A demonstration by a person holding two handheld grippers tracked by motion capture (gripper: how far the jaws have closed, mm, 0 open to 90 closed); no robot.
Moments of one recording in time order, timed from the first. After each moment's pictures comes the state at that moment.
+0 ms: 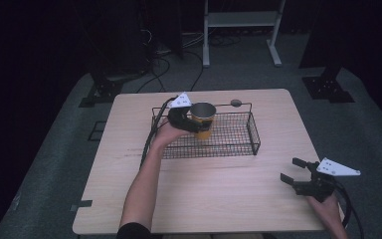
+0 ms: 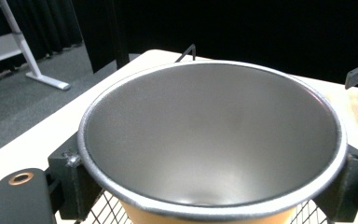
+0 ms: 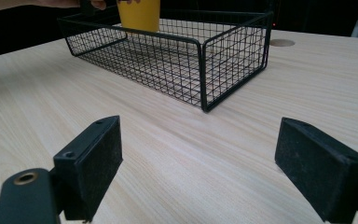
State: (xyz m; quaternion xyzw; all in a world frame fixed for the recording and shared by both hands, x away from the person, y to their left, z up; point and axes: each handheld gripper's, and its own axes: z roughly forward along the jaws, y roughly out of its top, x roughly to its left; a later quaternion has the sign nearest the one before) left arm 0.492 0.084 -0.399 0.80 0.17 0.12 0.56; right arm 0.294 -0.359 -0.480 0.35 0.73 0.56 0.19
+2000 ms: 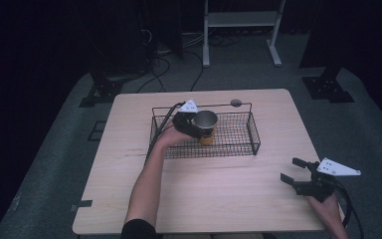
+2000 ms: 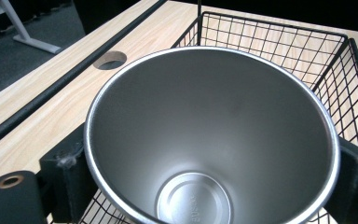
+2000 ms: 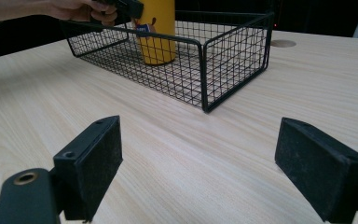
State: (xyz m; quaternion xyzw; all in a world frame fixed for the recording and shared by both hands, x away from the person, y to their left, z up) left arm 0.501 0.071 -0.426 0.85 0.17 0.11 0.49; right arm 0.294 -0.360 -0.480 0.34 0.73 0.56 0.19
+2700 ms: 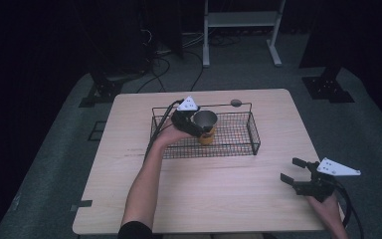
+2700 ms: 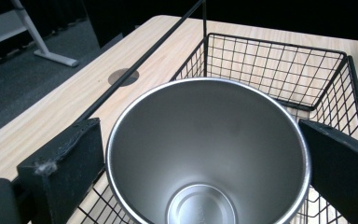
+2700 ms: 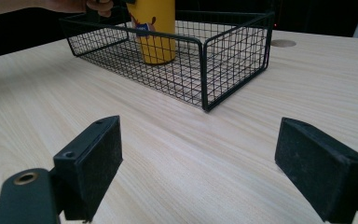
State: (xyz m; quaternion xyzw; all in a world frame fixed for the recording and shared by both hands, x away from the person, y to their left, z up) left arm 0.495 0.074 -0.410 0.84 0.17 0.15 0.50; right arm 0.294 -0.360 -0.480 0.34 0.73 0.56 0.19
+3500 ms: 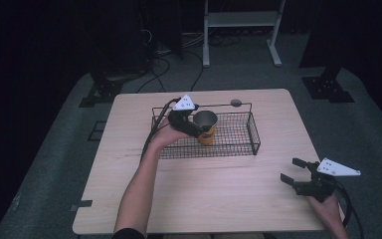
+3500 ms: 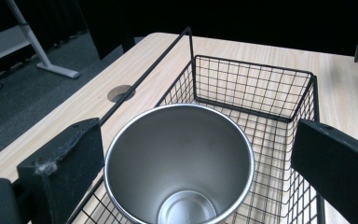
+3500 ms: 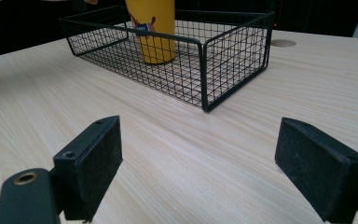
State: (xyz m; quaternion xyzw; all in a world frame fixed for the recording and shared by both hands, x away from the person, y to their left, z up) left arm 0.474 0.081 -0.388 0.83 0.16 0.15 0.52; right arm 0.294 -0.360 -0.480 0.34 0.73 0.56 0.19
